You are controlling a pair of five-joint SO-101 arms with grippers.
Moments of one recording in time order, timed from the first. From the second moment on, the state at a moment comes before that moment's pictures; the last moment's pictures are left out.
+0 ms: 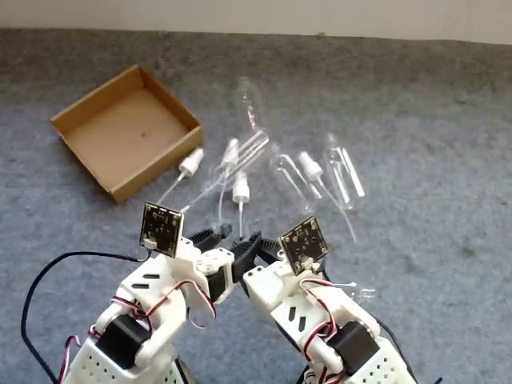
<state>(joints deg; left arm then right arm) 30.3 -104.1 86.6 50.6 26.8 -43.9 -104.9 89.5 45.8 -7.1</state>
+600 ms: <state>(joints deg) 4.5 -104.0 86.6 48.0 26.4 -9.2 -105.0 89.5 45.8 -7.2</state>
